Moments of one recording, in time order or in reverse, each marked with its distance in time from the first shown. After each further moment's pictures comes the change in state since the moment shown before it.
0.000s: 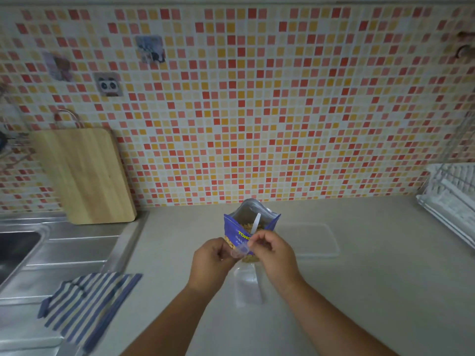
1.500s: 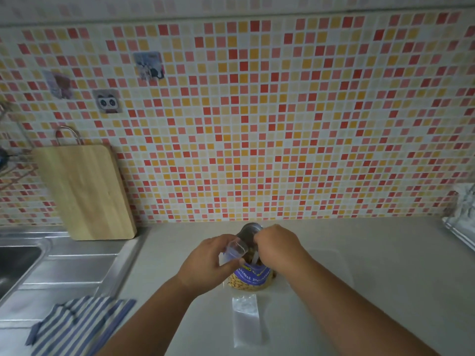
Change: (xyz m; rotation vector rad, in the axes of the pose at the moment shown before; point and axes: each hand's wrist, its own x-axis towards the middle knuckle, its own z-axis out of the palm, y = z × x) left_hand 0.064 0.031 -0.015 0.526 -0.265 0.200; right_hand 0.096 -0.066 -0.015 -1.390 -0.532 -0.036
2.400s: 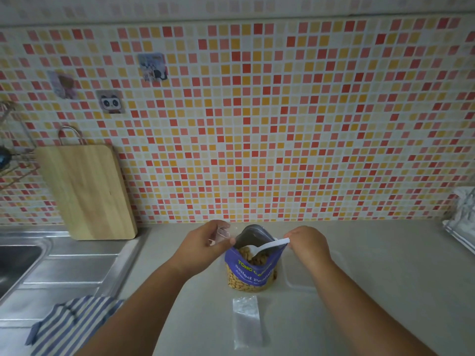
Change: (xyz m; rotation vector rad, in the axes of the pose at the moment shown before) left_hand 0.017 0.009 -0.032 -0.249 0.023 -0.131; right_hand 0.025 0.062 0.027 0.688 0.152 0.402
